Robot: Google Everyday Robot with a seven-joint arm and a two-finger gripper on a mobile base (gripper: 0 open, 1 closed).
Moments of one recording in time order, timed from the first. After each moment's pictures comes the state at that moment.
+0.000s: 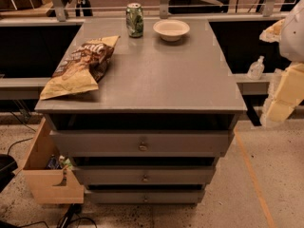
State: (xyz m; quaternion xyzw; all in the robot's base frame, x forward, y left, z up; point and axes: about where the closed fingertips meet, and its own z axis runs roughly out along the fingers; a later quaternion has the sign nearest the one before) arm 0.438 -0.213 0.989 -0.60 0.78 -0.05 0.18
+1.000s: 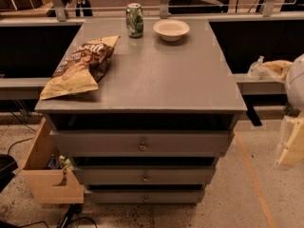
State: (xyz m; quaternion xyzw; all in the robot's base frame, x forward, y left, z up) arm 0.396 -0.218 0.941 -0.66 0.73 -0.04 0.19
